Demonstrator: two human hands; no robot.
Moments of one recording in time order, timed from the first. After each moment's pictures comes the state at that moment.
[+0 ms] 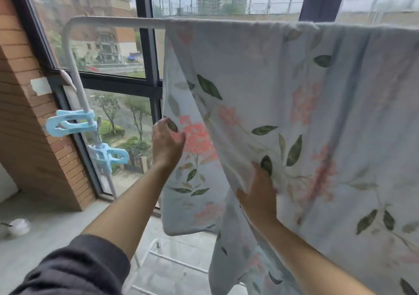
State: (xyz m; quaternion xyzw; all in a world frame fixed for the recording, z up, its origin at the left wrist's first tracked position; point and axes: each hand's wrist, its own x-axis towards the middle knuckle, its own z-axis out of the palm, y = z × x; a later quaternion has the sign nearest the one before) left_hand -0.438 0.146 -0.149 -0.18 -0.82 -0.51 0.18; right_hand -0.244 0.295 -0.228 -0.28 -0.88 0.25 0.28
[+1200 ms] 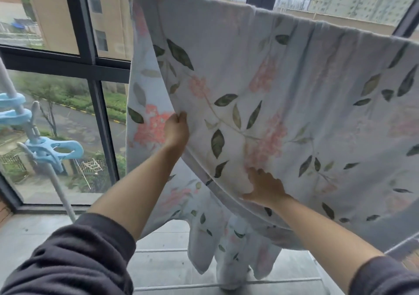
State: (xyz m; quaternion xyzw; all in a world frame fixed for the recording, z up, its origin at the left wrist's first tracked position) left_hand -0.395 0.184 -0.137 -0.22 -0.71 -0.65 -0.12; right_hand -0.162 0.301 -0.223 -0.40 -0.91 0.02 -0.05
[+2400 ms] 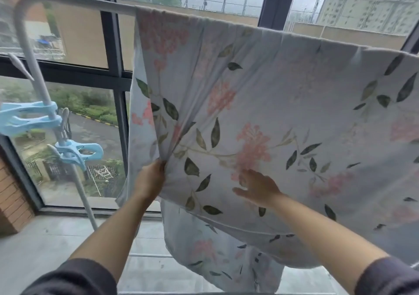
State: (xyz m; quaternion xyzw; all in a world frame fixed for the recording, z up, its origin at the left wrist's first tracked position) left_hand -0.441 0.054 -0.237 -0.34 -0.87 -0.35 0.04; right_hand -0.197 0.238 -0.192 -0.30 -0.95 0.08 0.00
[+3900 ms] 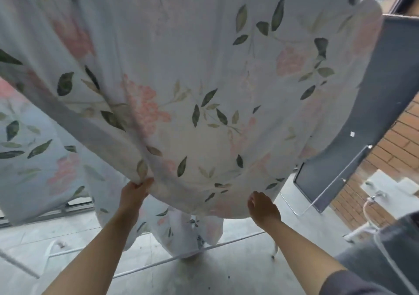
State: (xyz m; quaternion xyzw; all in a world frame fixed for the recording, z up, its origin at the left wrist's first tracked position) left_hand -0.186 0.205 -0.316 -0.18 -0.66 -0.64 -0.35; right_hand 0.123 0.371 -0.363 -0.56 -0.82 0.11 0.04
